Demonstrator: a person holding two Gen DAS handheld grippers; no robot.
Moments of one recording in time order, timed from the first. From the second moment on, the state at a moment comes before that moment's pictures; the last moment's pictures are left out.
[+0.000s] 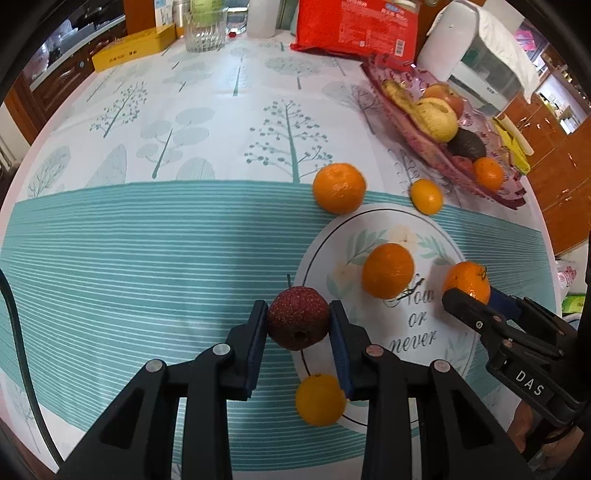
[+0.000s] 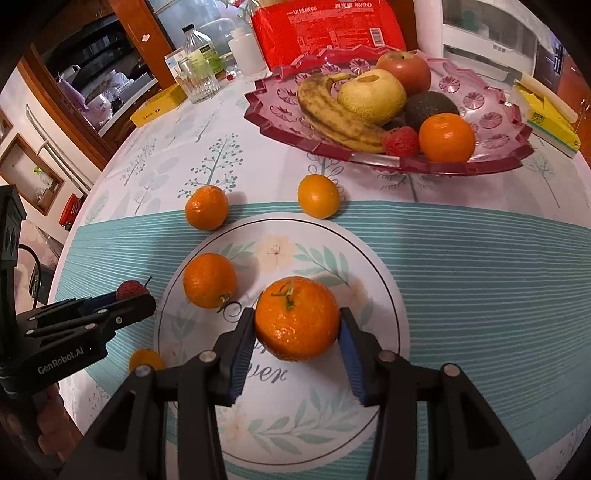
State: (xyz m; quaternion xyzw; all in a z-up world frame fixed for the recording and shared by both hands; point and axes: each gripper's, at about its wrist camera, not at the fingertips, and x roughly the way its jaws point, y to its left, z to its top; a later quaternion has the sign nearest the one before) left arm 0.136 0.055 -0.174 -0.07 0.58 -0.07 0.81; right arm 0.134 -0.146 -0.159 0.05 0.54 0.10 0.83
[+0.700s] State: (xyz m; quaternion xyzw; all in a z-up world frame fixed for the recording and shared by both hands) left arm 0.135 0.049 -0.044 -0.04 0.48 -0.14 0.86; right arm 0.095 -0.158 -0.045 0.04 0.45 0.07 0.89
